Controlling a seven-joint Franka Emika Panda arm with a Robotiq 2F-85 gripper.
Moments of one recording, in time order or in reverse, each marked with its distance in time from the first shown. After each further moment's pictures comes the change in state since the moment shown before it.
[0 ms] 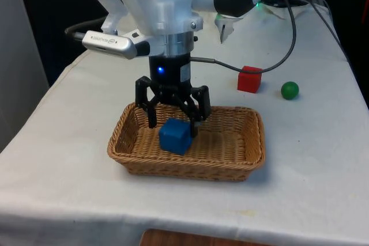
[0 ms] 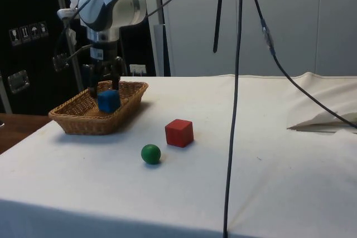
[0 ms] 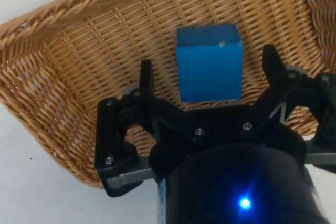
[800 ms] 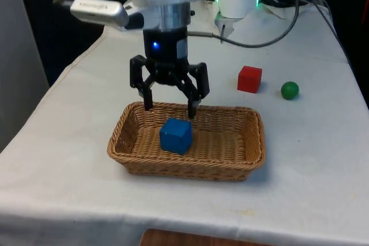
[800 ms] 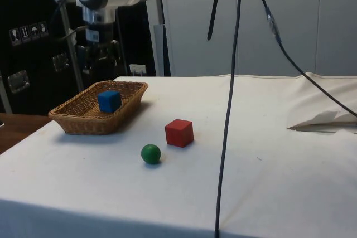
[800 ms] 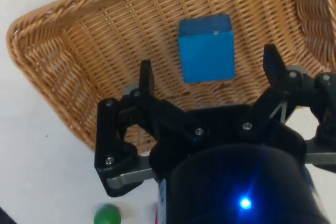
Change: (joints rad) arm 0.004 -0.057 -0.024 0.027 -0.006 -0.083 0.000
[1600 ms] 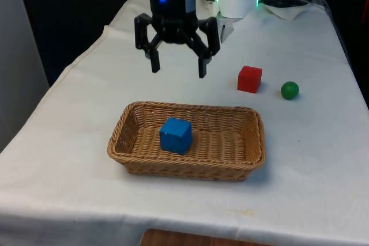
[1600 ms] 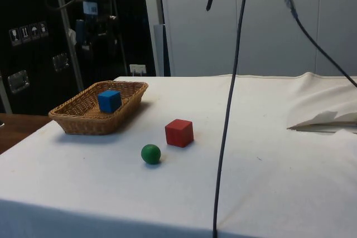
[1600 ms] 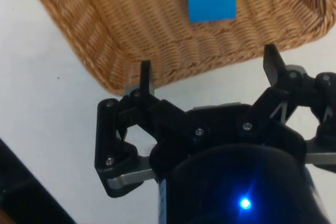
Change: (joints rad) arm 0.022 -0.147 -0.008 -0.038 -0.061 -0.166 -0.003
